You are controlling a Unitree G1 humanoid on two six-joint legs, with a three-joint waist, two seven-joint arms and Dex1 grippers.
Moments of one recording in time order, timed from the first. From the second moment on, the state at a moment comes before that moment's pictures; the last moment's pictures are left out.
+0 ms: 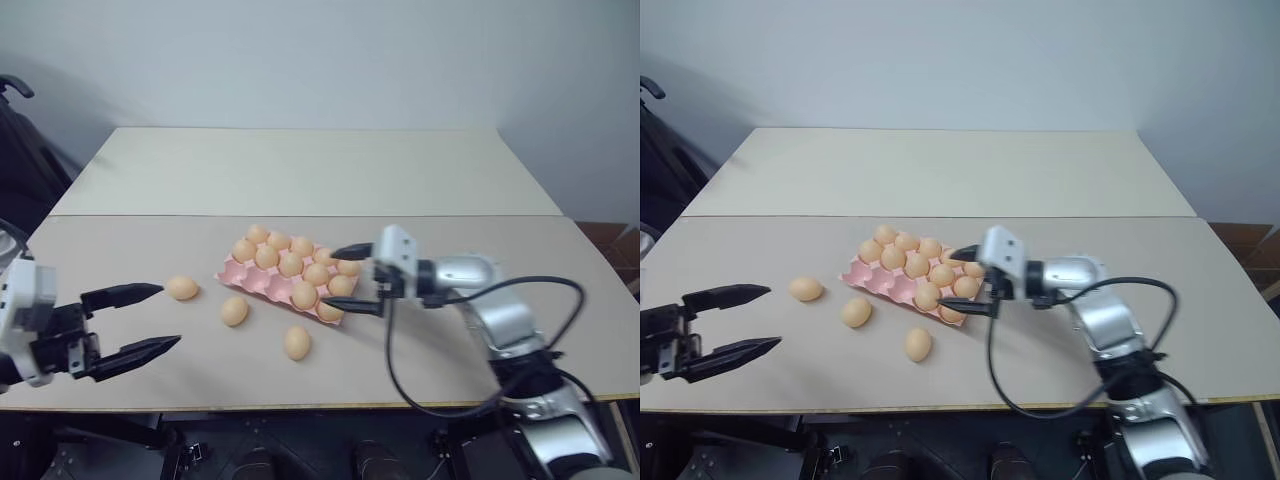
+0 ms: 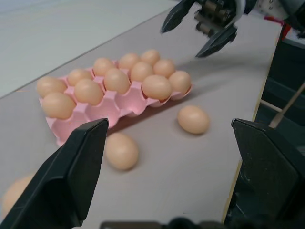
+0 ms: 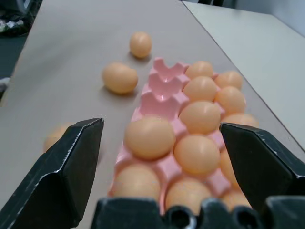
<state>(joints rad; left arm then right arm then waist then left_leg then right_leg) 0.25 0.98 0.77 -0.35 -0.82 0.53 -1.30 -0.55 -0.57 0.13 -0.12 0.30 0.33 1.14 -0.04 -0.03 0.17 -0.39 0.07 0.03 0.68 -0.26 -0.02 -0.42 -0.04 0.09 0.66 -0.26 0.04</state>
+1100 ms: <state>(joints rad) 0.19 1.05 0.64 -0.31 -0.79 0.47 -1.54 -0.63 -0.56 0.35 -0.11 0.22 0.08 1.34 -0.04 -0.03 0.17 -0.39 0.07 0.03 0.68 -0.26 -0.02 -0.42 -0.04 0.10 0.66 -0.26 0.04</state>
